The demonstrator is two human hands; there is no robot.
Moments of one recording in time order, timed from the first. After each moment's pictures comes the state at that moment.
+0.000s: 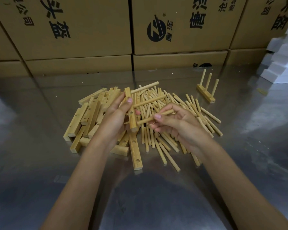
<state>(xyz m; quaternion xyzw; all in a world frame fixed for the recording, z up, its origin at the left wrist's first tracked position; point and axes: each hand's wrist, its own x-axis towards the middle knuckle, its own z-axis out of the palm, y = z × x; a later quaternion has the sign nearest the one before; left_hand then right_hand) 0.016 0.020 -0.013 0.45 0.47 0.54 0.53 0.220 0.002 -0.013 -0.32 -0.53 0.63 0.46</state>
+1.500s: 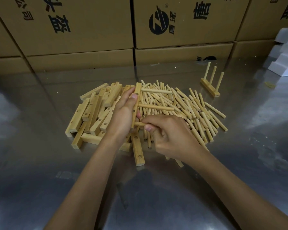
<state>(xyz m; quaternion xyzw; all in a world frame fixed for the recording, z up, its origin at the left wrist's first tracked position) 0.034 0.009 -0.011 0.49 0.50 0.53 0.47 0.188 -0.024 -0.019 -0.41 -0.84 0.11 0.34</state>
